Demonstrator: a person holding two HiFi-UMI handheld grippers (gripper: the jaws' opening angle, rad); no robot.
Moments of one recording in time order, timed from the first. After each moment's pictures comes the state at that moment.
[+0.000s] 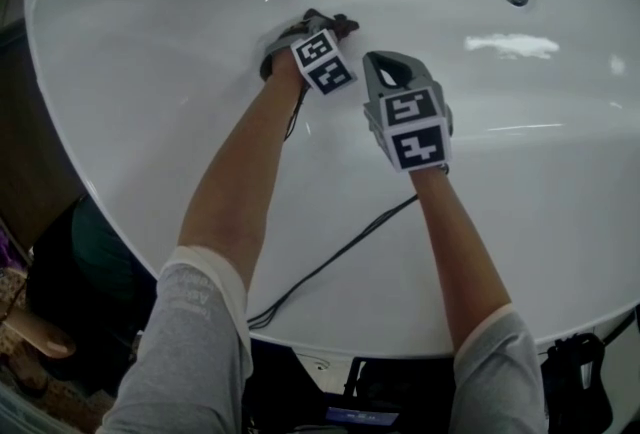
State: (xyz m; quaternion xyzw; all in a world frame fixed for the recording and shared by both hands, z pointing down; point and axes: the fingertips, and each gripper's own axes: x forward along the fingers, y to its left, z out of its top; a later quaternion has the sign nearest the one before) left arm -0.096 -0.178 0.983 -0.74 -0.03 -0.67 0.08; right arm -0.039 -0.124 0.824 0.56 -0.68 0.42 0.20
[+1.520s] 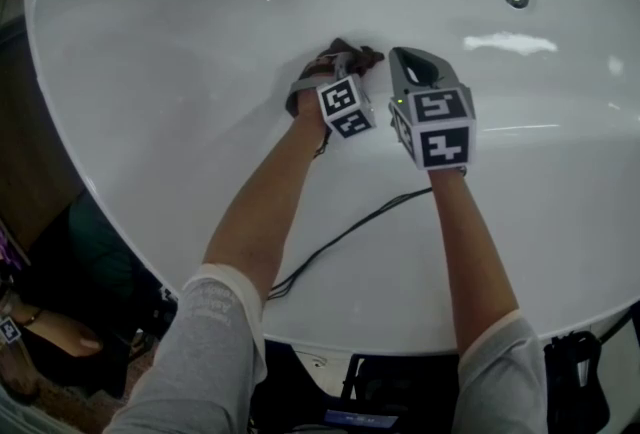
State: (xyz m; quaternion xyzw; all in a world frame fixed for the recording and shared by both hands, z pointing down) left arm -0.087 -0.094 0.983 -0.78 -0.03 -0.62 0.09; right arm -0.004 -0.117 0.821 0.59 -0.66 0.43 0.21
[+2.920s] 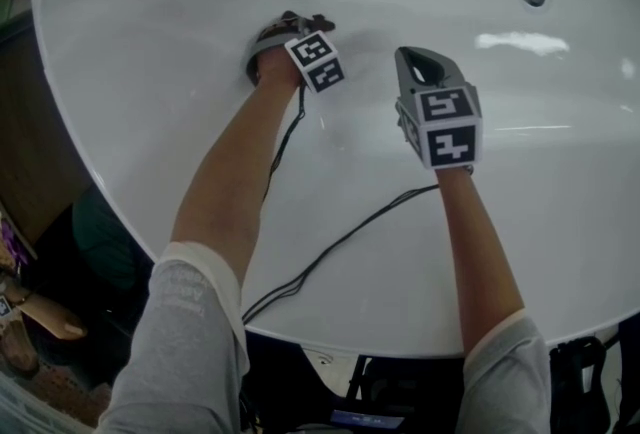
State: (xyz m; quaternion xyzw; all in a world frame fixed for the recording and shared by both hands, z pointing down) left arm -0.188 -0.206 0.990 -0.63 -0.03 -0.76 0.15; right arm -0.029 -0.112 0.830 0.57 -0.67 0.43 0.20
